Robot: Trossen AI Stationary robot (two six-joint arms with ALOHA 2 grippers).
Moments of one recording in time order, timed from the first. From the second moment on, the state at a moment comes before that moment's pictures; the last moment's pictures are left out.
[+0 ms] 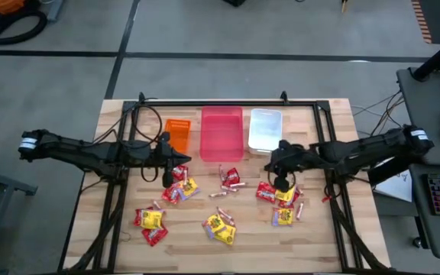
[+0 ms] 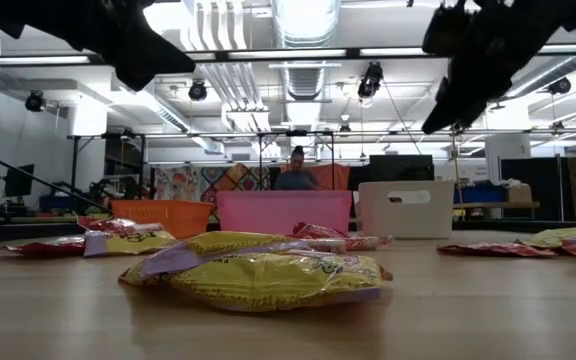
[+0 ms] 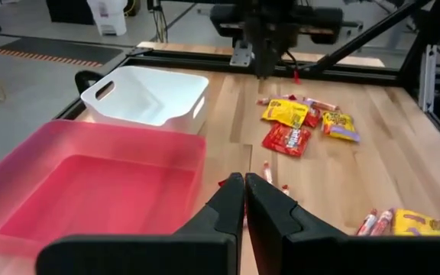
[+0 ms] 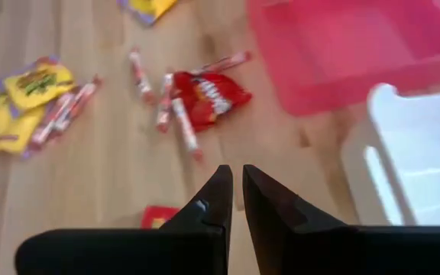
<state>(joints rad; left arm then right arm) -0.09 0.86 0.54 -0.01 -0.23 -0.11 0.10 1.09 0.68 -0.37 0.13 0.27</state>
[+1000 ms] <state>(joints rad) -0.09 0.86 0.55 0.02 -0.23 -0.09 0.16 1.69 1.04 -0.41 0.20 0.06</state>
